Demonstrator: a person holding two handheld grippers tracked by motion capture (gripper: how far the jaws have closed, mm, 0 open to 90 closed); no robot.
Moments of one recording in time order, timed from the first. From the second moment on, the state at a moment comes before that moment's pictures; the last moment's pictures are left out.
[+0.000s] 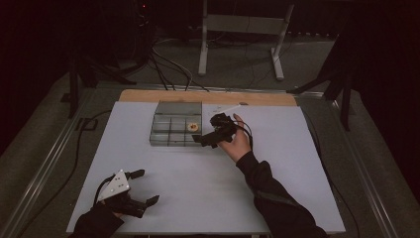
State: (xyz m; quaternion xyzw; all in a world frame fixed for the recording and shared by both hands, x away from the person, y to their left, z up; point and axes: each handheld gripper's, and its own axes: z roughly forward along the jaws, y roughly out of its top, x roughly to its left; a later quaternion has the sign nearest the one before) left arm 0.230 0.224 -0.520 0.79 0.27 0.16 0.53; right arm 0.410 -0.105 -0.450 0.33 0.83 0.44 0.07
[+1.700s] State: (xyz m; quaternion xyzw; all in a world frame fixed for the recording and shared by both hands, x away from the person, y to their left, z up) left arm 0.230 0.221 -0.520 0.79 0.26 0.16 0.53; right arm 0.267 -0.291 -0.523 0.37 0.82 0.42 0.09
